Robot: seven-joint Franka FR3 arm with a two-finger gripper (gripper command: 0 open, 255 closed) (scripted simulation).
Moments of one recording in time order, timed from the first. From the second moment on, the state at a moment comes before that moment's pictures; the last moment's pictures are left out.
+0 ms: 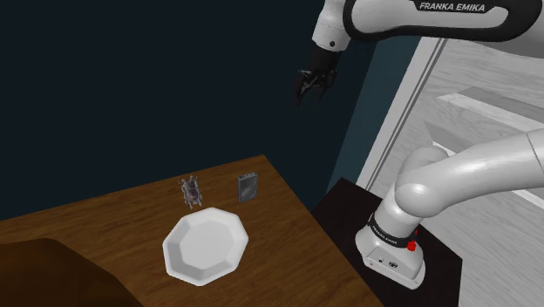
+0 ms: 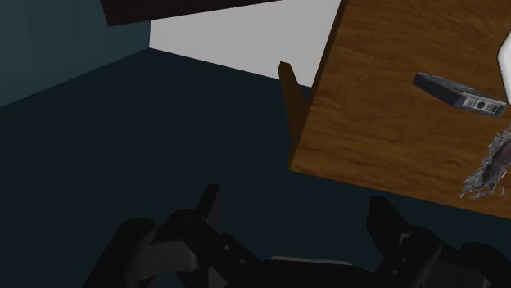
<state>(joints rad) 0.04 -0.78 0.08 -2.40 0.02 1.80 0.29</state>
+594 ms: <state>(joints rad) 0.07 -0.60 0.26 -2.43 0.09 2.02 0.51</state>
